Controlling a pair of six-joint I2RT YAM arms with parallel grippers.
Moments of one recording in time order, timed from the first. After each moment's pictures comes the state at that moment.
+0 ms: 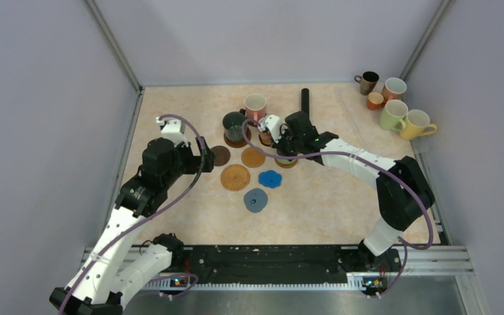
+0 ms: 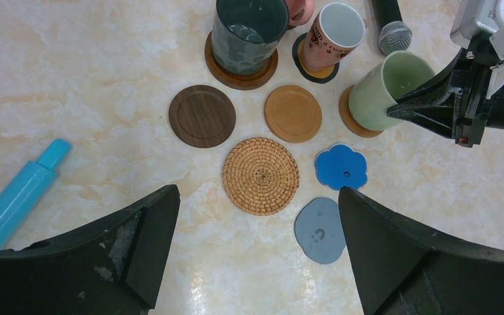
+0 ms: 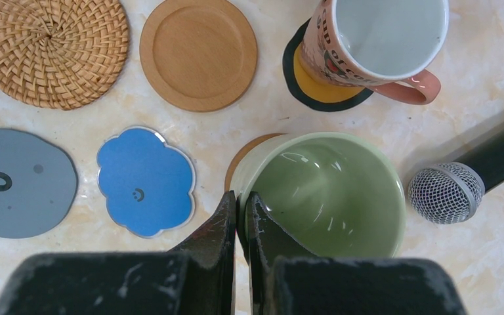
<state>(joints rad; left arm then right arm) -0.39 0.77 0.91 -0.55 -0.07 -0.34 0.64 1.65 1.15 -0.26 -0.15 -0.39</state>
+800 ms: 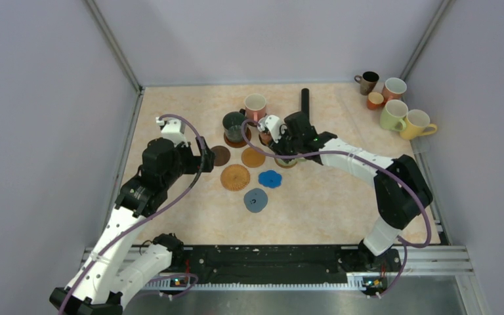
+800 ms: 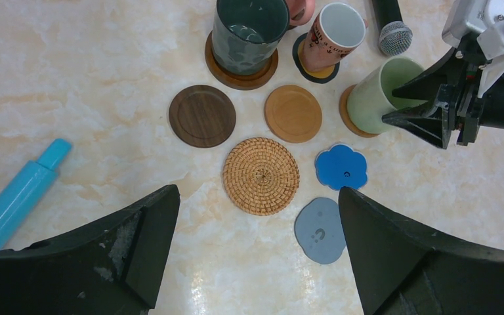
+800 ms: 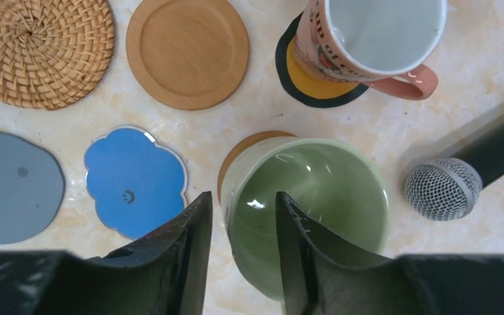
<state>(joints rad) -0.39 0.77 0.91 -0.55 -0.07 -0.34 0.64 1.67 1.15 -0.26 -0.12 -0.39</state>
